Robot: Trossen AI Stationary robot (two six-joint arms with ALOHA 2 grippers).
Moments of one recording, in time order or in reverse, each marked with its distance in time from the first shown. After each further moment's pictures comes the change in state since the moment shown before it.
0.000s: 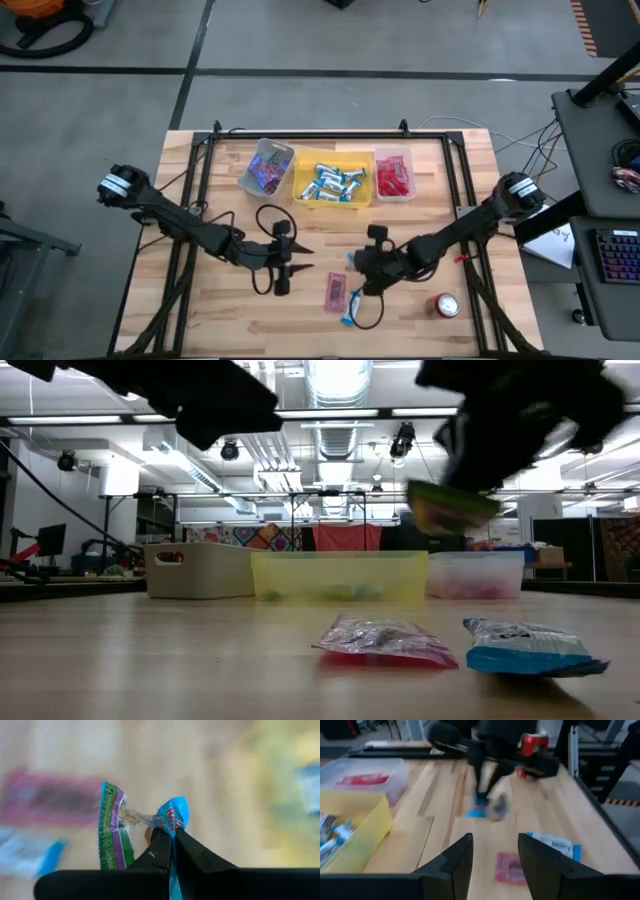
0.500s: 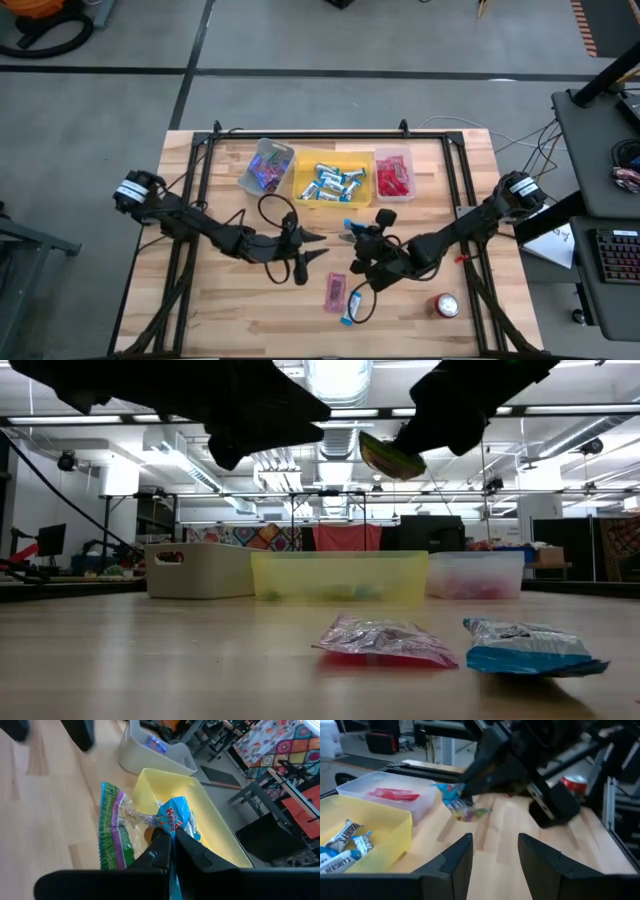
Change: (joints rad) left arm 0.071 0.161 0.000 0.337 -0.101 -0.043; right arm 0.000 -0.018 0.001 0.109 0.588 -0.097
